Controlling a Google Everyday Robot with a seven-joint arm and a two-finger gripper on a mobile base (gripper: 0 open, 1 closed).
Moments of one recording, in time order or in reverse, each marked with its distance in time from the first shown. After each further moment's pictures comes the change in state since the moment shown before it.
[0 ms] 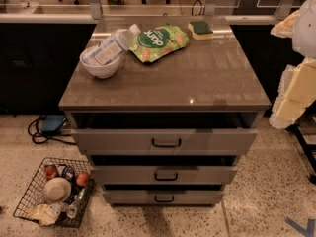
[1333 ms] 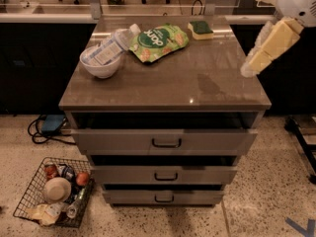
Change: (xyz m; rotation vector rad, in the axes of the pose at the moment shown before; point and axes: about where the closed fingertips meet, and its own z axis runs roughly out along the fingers) arm -0.051 -0.090 0.010 0.074 -0.389 -0.036
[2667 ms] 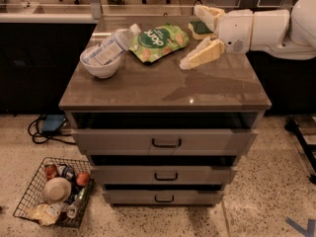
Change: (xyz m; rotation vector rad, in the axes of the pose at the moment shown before) arm -0.055 -0.049 0.130 -0.035 -0.736 0.090
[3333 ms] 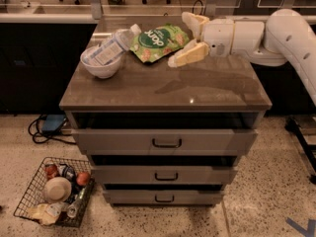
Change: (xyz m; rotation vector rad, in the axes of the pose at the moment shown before) arm 0.024 -0.021 0.039 -0.034 -0.117 0.084
